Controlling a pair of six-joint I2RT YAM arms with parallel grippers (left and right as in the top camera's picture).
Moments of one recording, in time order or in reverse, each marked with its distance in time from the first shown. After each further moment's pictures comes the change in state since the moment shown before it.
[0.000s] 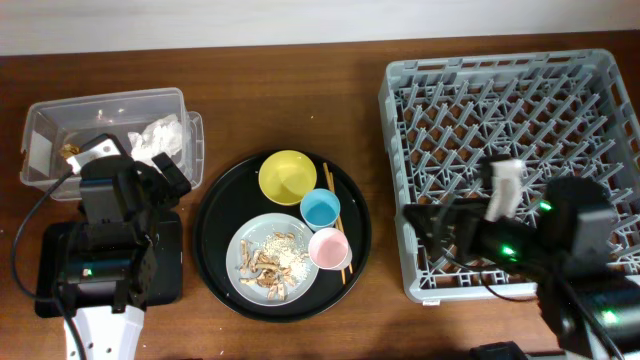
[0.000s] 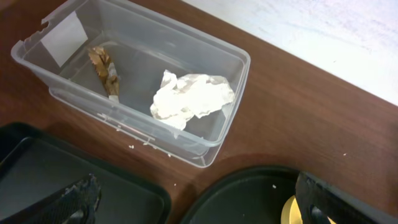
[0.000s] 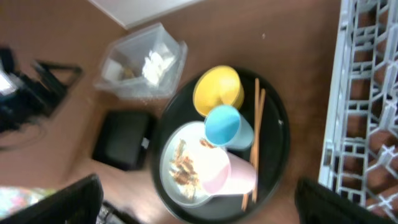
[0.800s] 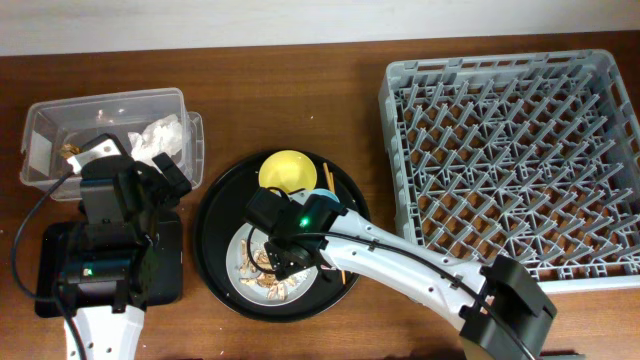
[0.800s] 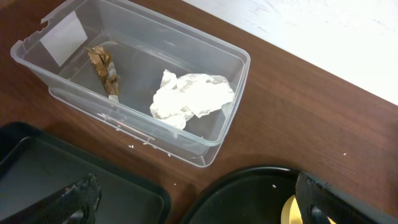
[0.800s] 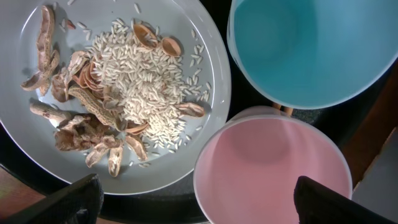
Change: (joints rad) left arm 0.000 0.000 0.000 0.000 0.000 0.000; right arm 0.841 0.980 0.360 -0.148 0.665 0.291
